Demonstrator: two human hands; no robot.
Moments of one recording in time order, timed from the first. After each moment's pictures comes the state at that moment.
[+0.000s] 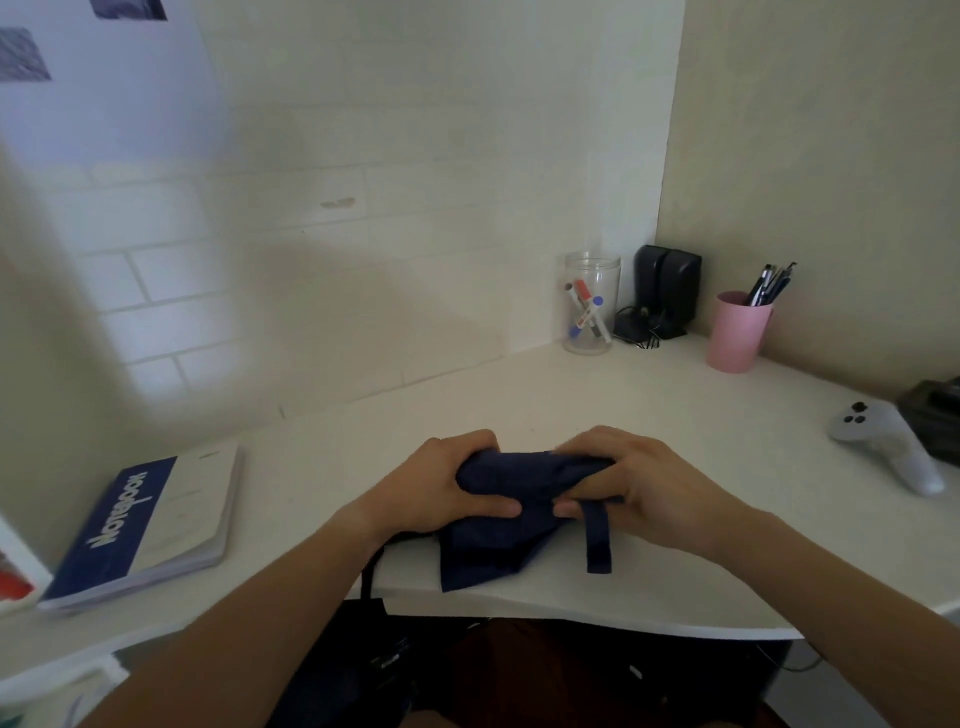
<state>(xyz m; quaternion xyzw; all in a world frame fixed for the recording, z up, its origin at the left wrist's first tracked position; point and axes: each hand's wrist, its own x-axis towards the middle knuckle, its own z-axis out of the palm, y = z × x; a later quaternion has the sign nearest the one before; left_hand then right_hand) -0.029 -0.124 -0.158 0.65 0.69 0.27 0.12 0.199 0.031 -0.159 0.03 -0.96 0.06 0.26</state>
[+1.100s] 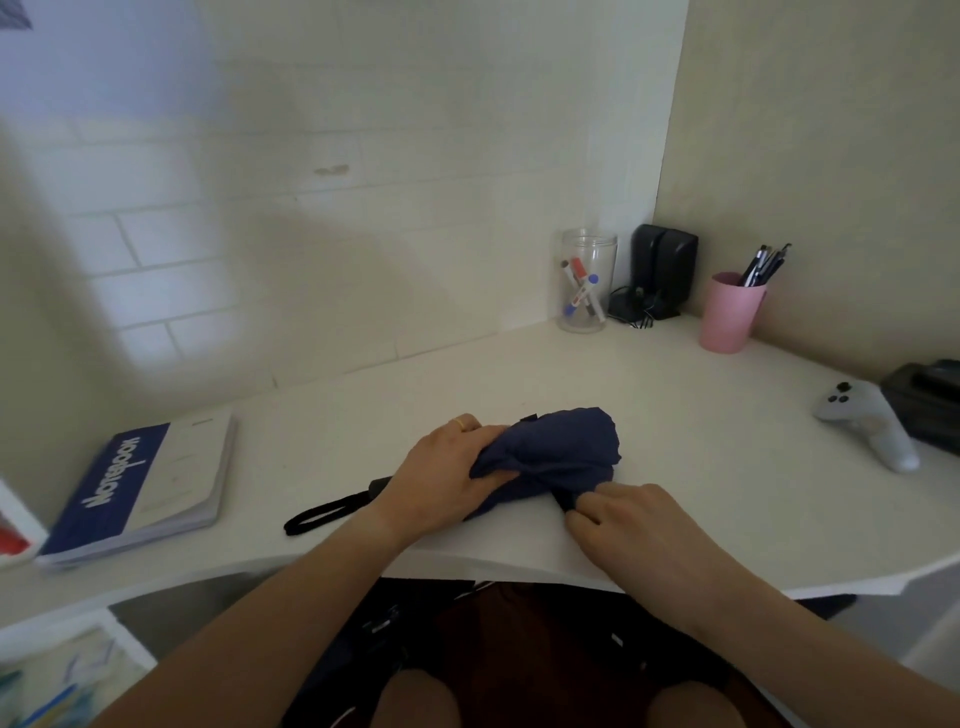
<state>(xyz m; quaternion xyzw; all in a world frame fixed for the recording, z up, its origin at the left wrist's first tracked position) -0.003 -0.122 -0.189 0.64 0.72 0.25 -0.01 0.228 -0.030 -0.193 -0.05 -0.95 -0.23 0.22</state>
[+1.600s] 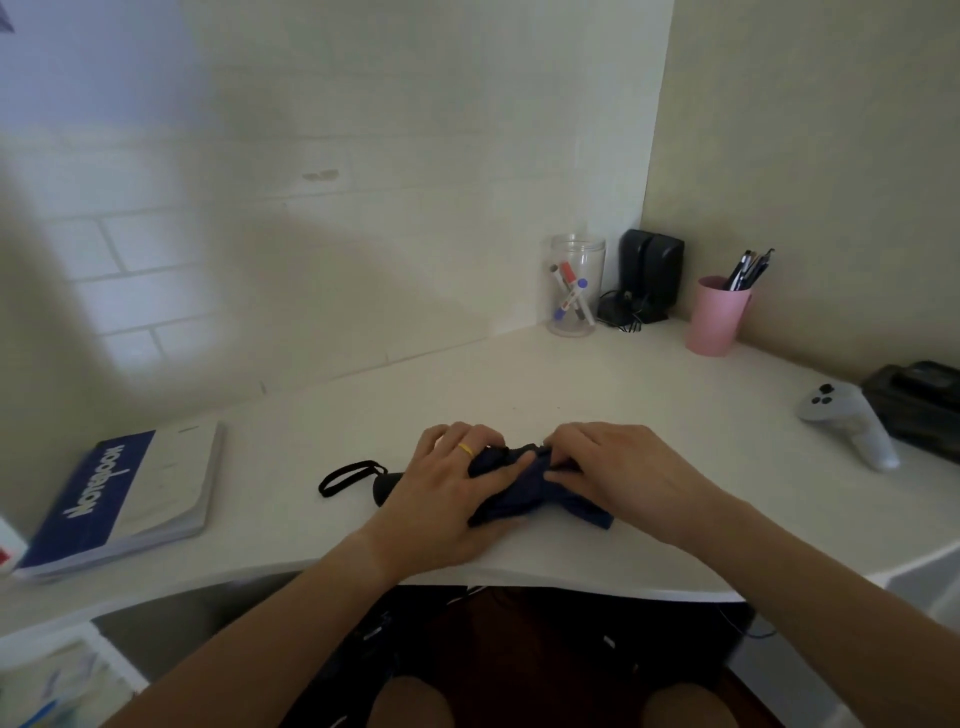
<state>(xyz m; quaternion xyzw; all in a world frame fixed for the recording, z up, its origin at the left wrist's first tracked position) 0.005 -0.134 -0.201 0.74 0.61 0.17 -0.23 0.206 0.012 -0.161 -0.07 -0.96 -0.09 0.25</state>
